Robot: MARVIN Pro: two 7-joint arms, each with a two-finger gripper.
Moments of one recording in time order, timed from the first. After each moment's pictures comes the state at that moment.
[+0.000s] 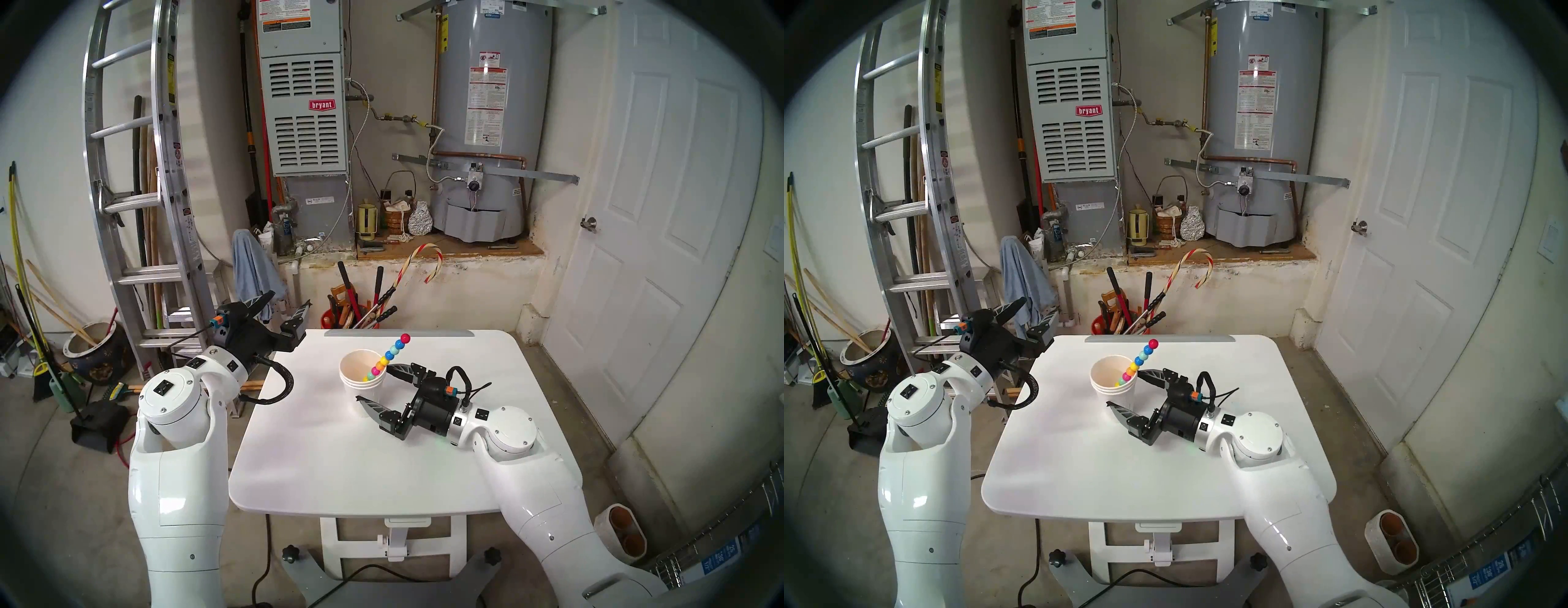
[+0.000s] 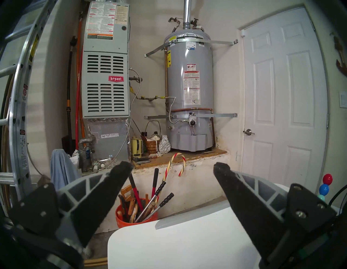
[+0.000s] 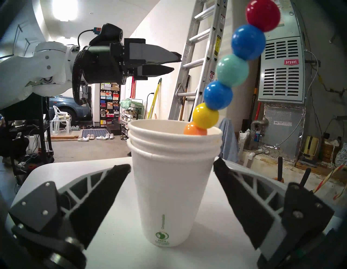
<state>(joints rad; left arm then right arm) 1.60 -1.54 -1.87 -1.88 -0.08 0.23 -0.60 -1.44 -1.45 1.36 -1.35 0.10 -0.20 0.91</state>
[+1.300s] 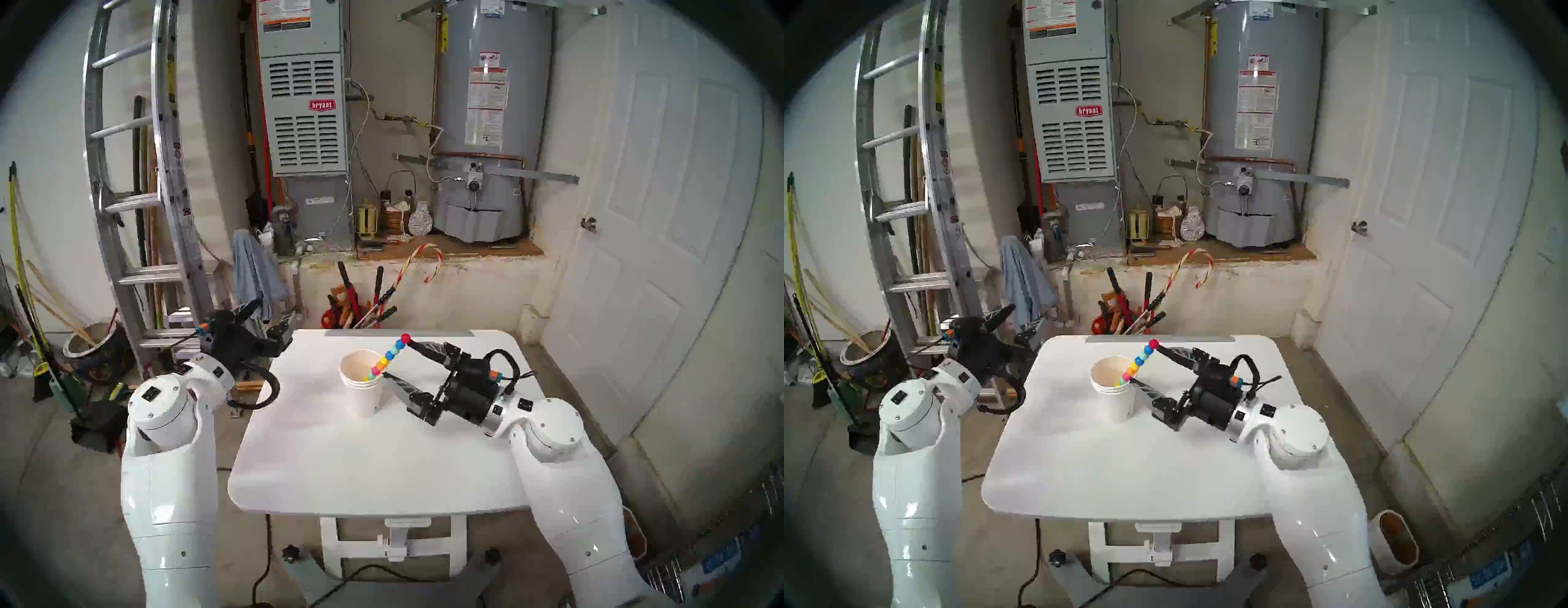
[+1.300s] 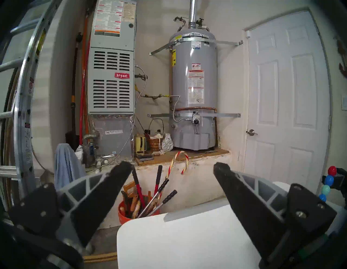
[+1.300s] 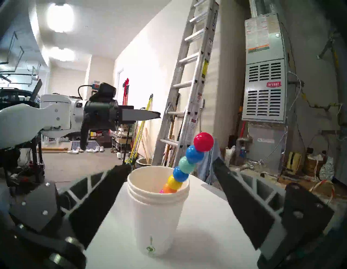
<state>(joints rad) 1.59 -1.53 -1.94 -1.83 -0.11 0.21 -0.65 -1.55 -1.42 1.48 -1.62 0.18 -0.11 0.94</state>
